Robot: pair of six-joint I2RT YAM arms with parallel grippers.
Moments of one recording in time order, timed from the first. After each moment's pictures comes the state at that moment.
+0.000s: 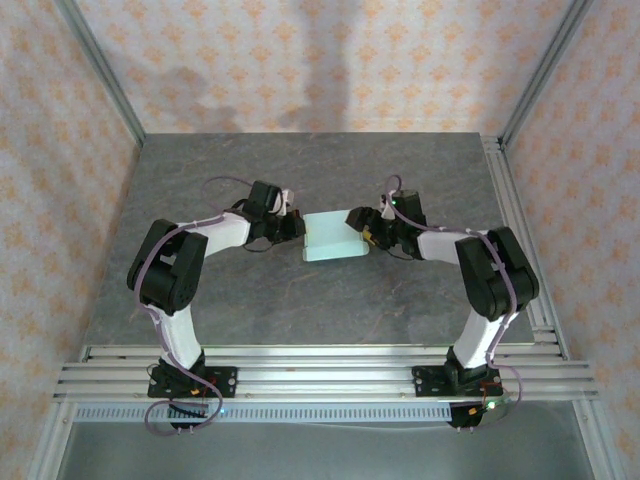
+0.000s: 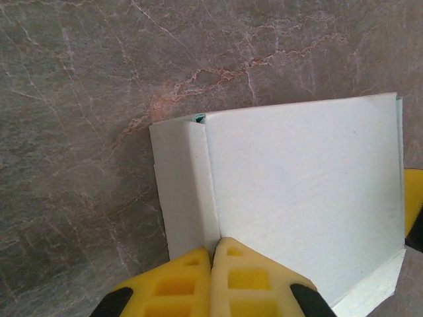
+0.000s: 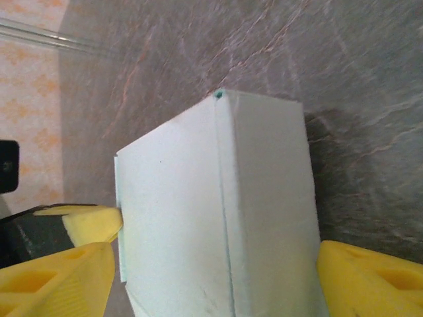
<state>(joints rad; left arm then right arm) -0.32 1.86 1.07 -0.10 0.44 -0.61 0.32 1.78 0.84 0.25 -0.54 0.84</state>
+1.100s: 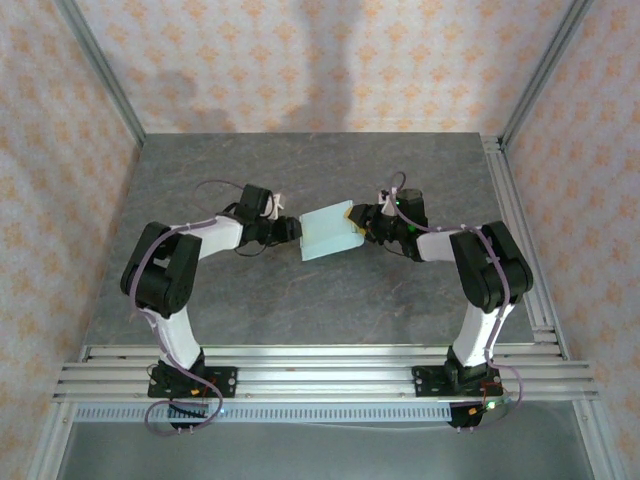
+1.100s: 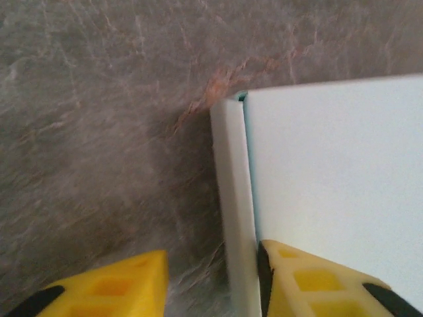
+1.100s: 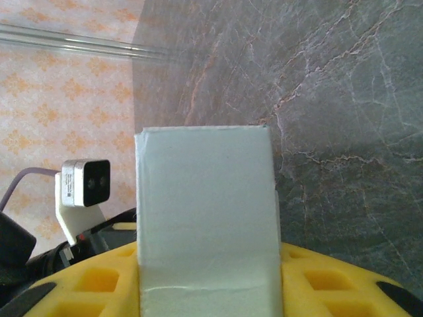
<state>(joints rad) -0.29 1.80 0.99 -0.12 0.41 -0.54 0.30 1.83 0.82 0.49 -0.68 1.02</state>
